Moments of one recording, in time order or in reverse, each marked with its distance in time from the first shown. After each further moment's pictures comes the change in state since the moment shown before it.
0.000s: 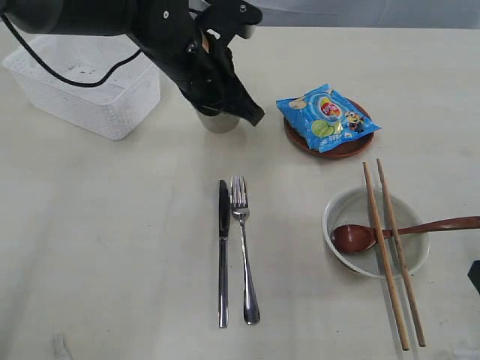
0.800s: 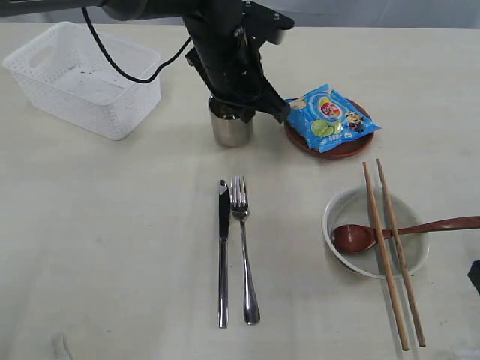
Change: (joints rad) left arm -0.018 0.232 -0.365 -0.057 0.346 -0.007; right arm 0.000 0.000 0.000 0.000 0.000 0.000
